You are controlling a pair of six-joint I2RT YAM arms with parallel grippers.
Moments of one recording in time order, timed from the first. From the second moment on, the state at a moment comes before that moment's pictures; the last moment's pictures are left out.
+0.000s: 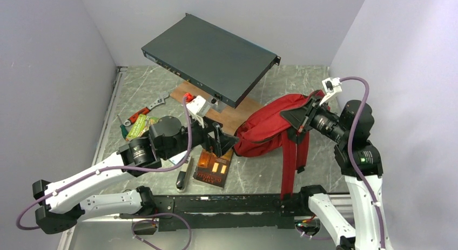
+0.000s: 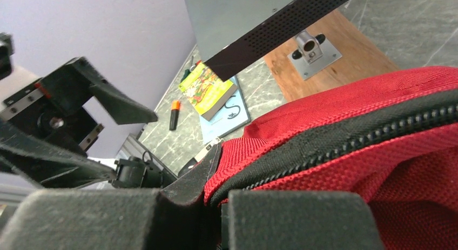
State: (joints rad) left arm -1.09 0.93 1.07 -0.26 -0.10 -0.43; right arm 0.12 0.74 1.18 -0.63 -0.61 0.47
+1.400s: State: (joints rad) left arm -1.23 1.20 1.25 -0.31 -0.14 -0.43; right arm 0.12 0.68 1.19 -0.76 -0.57 0.40
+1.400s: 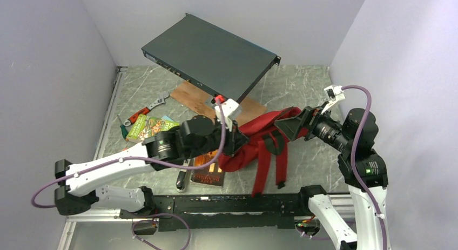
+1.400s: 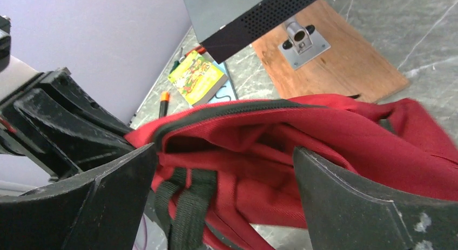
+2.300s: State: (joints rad) left arm -1.22 1.16 1.33 -0.41 -0.32 -0.67; right arm 0.12 0.56 1.27 -0.86 -0.43 0.38
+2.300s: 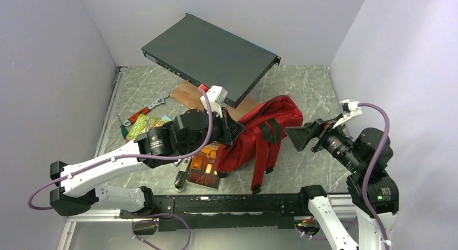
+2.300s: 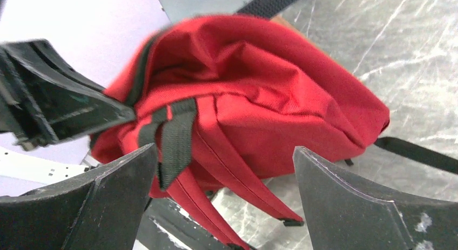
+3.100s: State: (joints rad) left arm -1.23 1.36 1.40 -0.21 -0.09 -0.76; right arm 0.12 0.56 0.98 -0.62 -0.41 0.66
